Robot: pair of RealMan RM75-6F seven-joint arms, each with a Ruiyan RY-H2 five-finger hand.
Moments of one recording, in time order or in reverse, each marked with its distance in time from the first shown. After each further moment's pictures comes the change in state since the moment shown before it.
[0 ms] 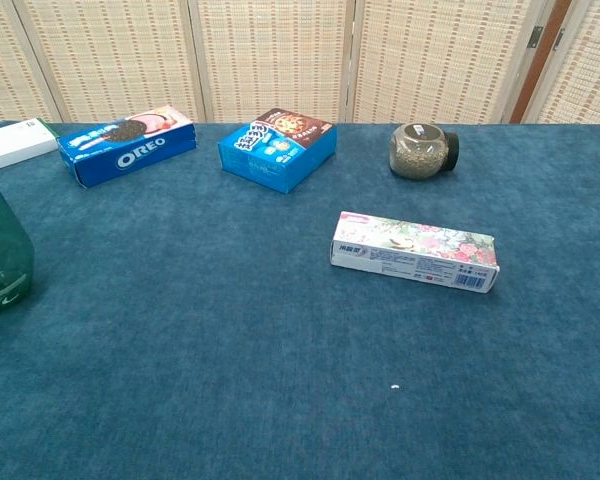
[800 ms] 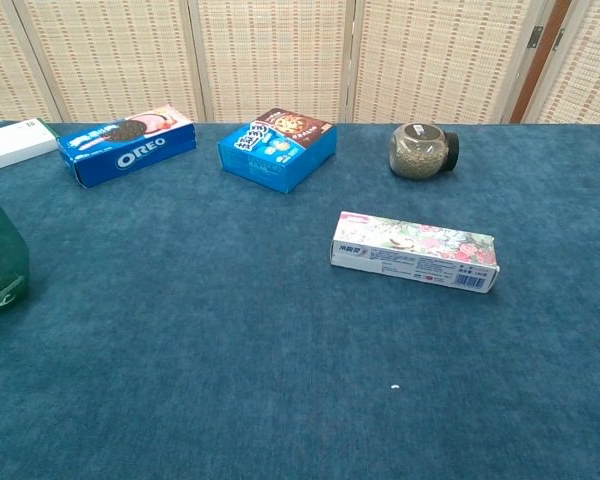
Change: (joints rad) left arm 0.020 -0.012 -0.011 0.006 -0.002 0.015 -0.035; right arm 0.000 -0.003 0.000 0.003 -0.003 0.002 0.003
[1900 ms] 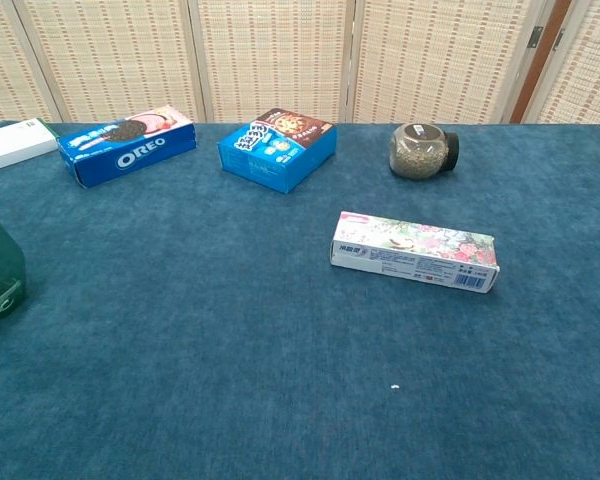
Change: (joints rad) left arm 0.040 -0.011 0.023 0.022 0.011 -0.003 -0.026; right arm 0.001 -0.004 -0.001 0.003 -0.002 -0.002 0.003
